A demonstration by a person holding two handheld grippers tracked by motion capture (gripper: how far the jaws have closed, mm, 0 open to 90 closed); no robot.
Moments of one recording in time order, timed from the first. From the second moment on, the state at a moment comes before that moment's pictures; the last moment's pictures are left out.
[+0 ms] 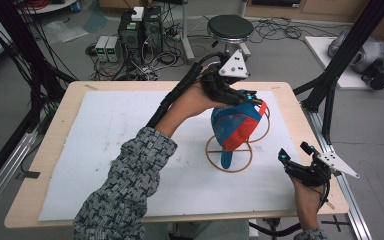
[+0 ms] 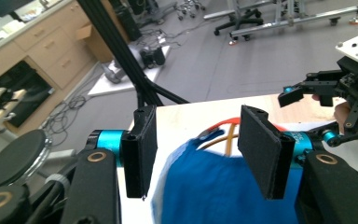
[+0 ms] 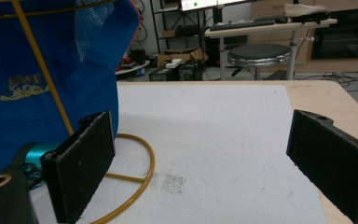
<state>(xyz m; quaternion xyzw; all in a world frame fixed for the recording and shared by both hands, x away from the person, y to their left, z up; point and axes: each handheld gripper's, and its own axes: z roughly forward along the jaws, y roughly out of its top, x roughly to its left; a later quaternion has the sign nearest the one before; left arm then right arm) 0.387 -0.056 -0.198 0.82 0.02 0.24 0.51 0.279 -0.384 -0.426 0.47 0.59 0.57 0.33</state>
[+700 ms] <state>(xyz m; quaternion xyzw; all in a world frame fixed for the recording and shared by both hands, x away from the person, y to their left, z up) 0.381 0.076 -0.190 0.79 0.11 0.29 0.53 0.287 -0.378 -0.427 0.46 0.60 0.57 0.32</state>
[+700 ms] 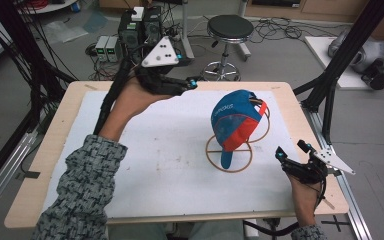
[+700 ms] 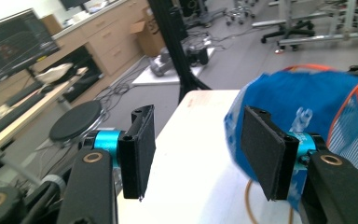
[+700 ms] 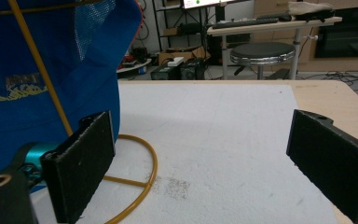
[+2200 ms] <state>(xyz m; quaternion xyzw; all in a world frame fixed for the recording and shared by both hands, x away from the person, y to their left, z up) 0.310 0.291 -0.321 0.68 0.33 0.35 0.56 0.291 -0.365 -0.426 0.46 0.61 0.56 0.32</state>
